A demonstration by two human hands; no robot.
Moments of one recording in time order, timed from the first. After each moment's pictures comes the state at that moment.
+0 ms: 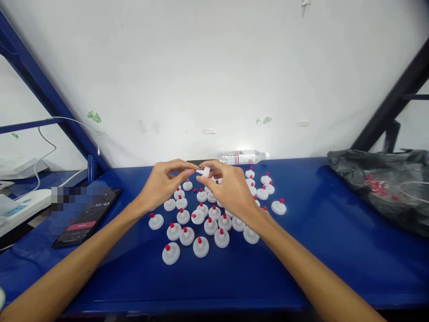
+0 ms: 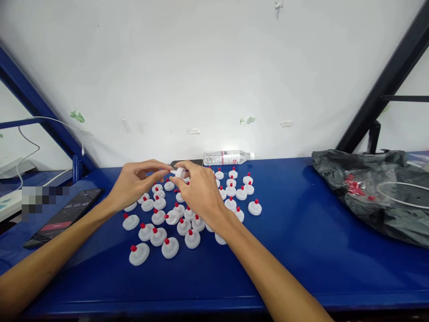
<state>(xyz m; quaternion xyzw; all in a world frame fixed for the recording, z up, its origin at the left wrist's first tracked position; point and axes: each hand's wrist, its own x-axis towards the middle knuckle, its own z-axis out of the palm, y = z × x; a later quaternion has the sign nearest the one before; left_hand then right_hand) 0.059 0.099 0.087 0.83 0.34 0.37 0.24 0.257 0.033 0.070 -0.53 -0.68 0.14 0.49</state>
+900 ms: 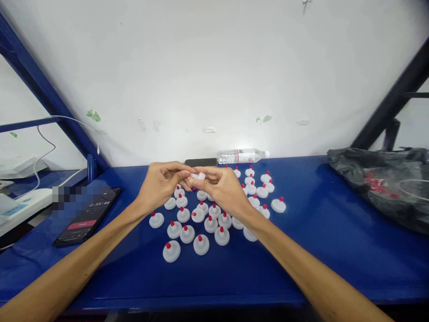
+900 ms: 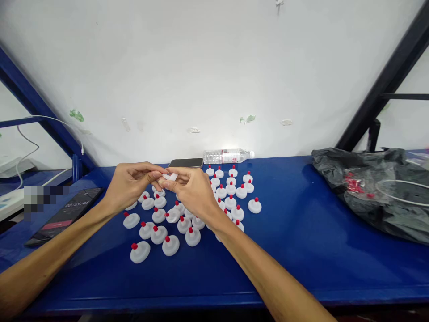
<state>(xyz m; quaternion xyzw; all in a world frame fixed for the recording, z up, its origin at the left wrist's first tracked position) 0.057 0.088 0.090 0.80 0.31 0.40 0.32 0.246 0.034 0.059 -0.37 -0.61 0.40 0.57</state>
